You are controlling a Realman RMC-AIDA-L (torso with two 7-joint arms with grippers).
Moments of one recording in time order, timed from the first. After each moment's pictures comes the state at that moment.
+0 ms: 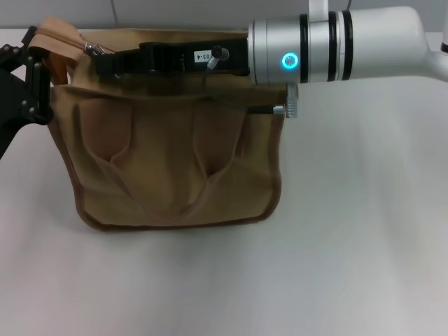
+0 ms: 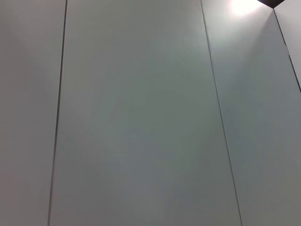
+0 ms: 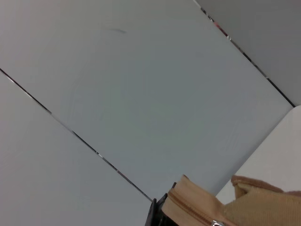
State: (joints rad) left arm -0.38 -2.07 0.27 0.12 1.50 1.81 -0.44; right arm 1.16 2.09 -1.16 -0.11 -1.39 -1.29 1.85
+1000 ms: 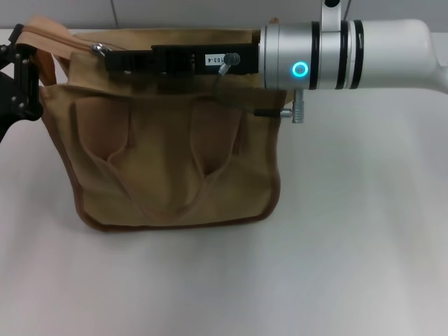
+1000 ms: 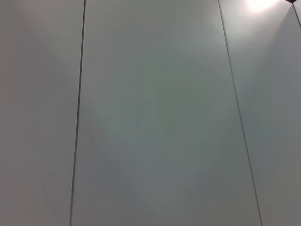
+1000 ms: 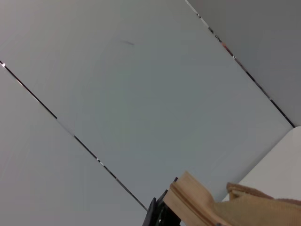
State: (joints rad) left arm -0.37 -2.07 0.24 0.12 1.48 1.79 -0.44; right arm 1.13 2.09 -1.17 -0.10 -1.34 -1.30 1.73
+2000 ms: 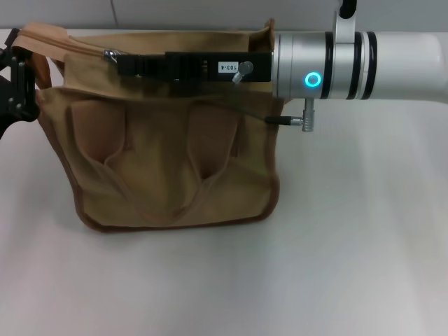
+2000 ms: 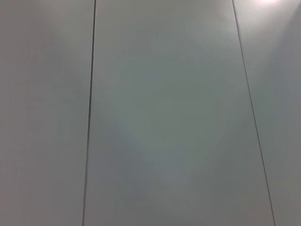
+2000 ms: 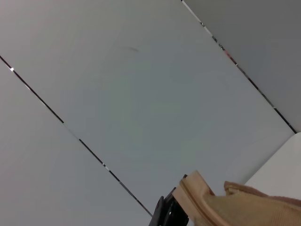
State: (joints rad) left arm -0.37 -2.07 0.23 0.11 1.48 1.76 -0.44; right arm 1.08 2.09 -1.17 -0.11 -1.33 -1.33 1.69
